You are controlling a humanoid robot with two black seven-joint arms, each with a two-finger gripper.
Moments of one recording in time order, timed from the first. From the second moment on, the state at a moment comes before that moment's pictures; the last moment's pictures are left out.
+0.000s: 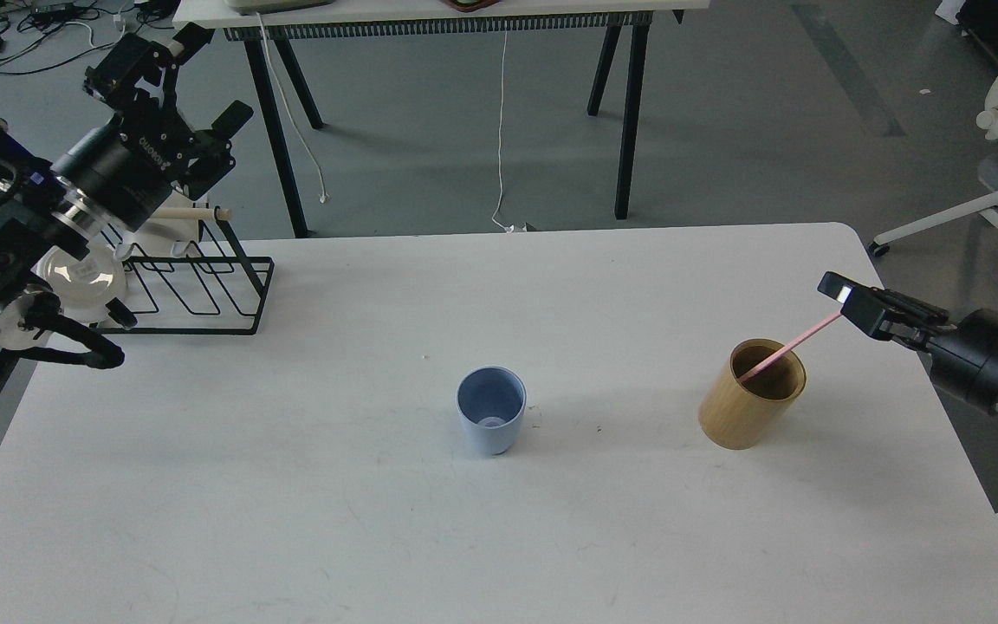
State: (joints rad) left arm -0.68 0.56 -0.89 -0.89 0.69 -0.49 -0.49; right arm 0.82 -1.12 -0.02 1.44 -1.11 -0.30 0.49
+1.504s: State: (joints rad) left arm -0.68 0.54 -0.89 -0.89 0.69 -0.49 -0.49; right arm 0.83 -1.34 0.07 1.59 -1.11 -0.29 0.49
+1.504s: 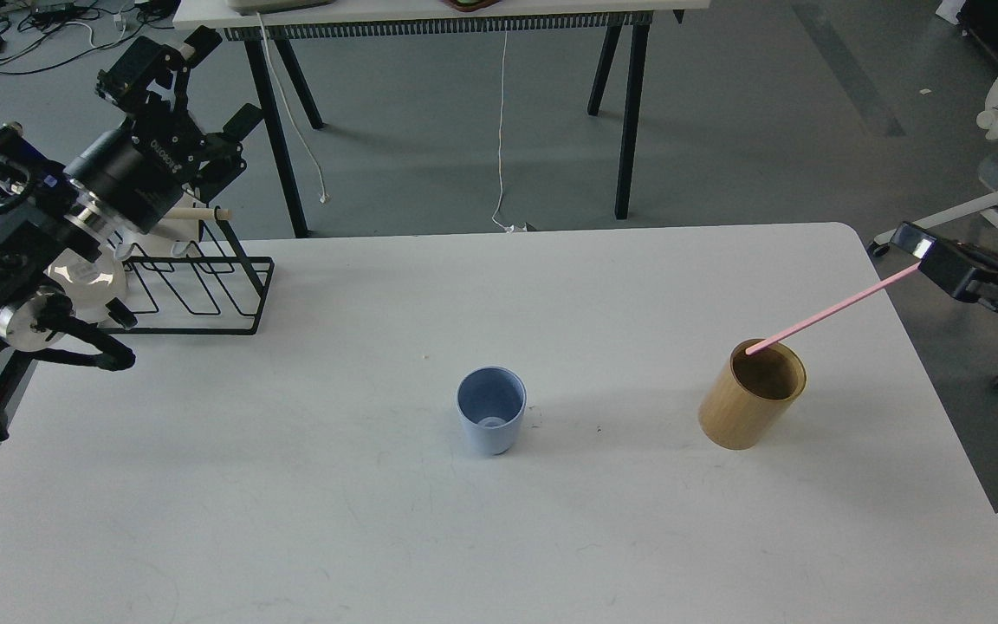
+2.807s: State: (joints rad) left arm -0.66 0.52 -0.89 -0.89 0.69 -0.49 -0.49; right arm 1.12 -0.78 0.07 1.37 -1.24 -0.01 0.49
